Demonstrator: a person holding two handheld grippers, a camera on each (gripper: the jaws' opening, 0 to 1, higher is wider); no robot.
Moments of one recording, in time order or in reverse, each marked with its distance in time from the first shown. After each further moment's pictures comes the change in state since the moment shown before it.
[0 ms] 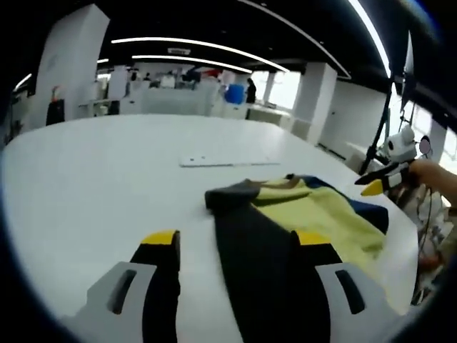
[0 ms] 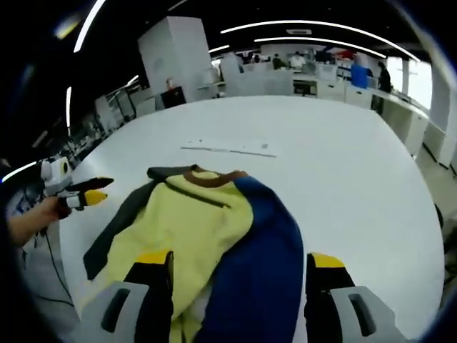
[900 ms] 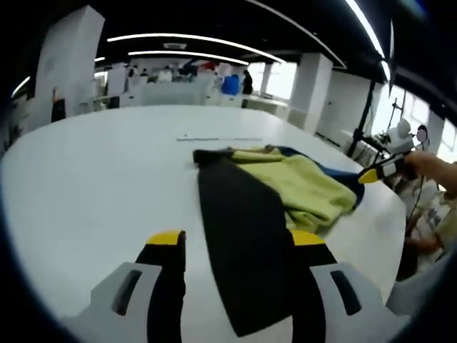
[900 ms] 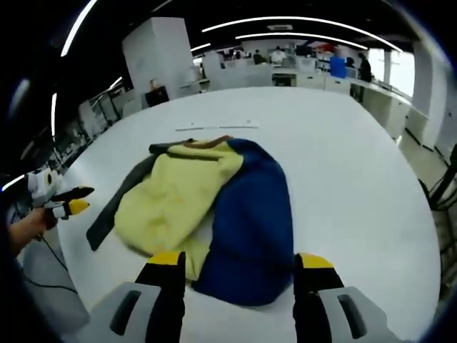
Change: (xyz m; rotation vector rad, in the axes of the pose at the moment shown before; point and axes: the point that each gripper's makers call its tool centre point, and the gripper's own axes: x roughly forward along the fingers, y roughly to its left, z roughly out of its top) left arm -0.077 -0.035 -0.064 0.040 0.040 0.030; right arm -0.053 0.012 -0.083 0.089 0.012 -0.092
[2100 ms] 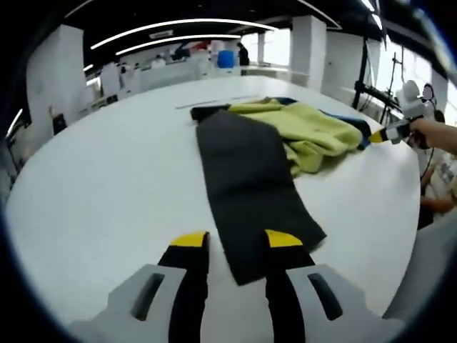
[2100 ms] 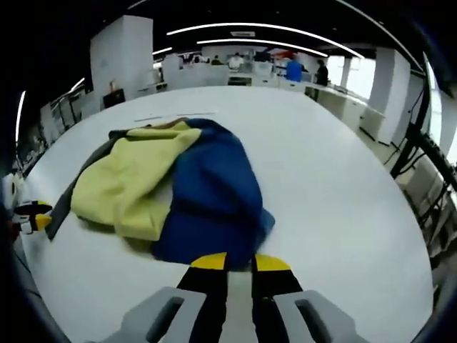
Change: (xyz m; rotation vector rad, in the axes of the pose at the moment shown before) left arm -0.012 0.001 -0.066 0.122 0.173 0.071; right arm 0.007 -0.037 -0.052 0.051 -0.041 -0.302
